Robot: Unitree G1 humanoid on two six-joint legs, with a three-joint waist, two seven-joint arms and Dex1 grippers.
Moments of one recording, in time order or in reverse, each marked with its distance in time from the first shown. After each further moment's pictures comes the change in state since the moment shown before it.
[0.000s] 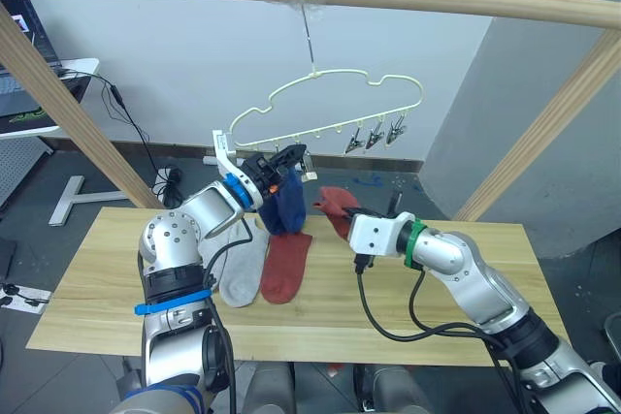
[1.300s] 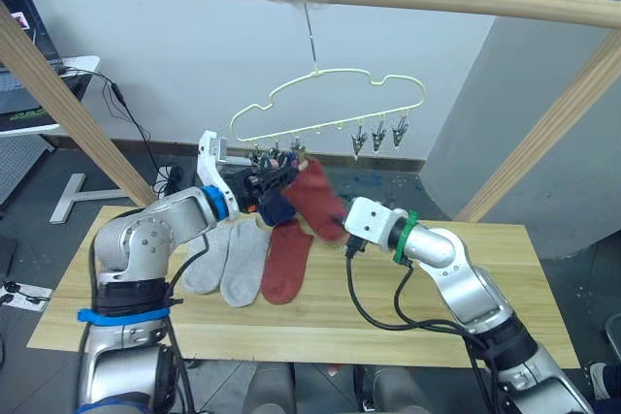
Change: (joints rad) left arm 0.140 0.314 -0.228 -0.205 0.181 -0.092 -0.144; right arm 0.085 0.120 -0.102 -0.049 0.098 0.182 0.055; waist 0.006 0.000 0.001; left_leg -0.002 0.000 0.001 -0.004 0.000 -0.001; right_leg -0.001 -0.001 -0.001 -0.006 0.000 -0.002
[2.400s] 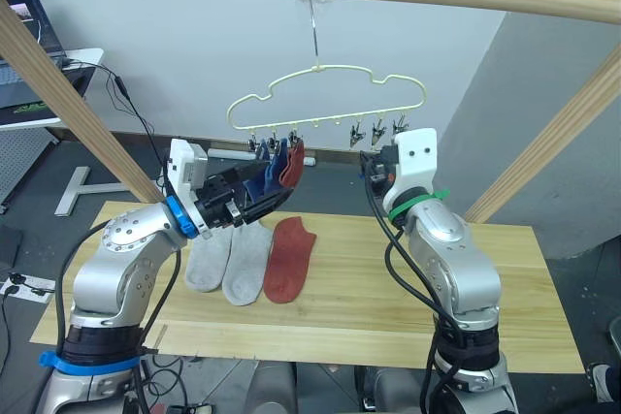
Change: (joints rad) left arm 0.207 0.099 -0.058 -0.132 0.241 -0.558 -0.405; right arm -0.132 0.450 -0.264 -0.191 0.220 0.557 -0.495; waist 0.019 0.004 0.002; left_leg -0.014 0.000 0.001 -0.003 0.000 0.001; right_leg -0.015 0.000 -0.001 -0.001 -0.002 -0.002
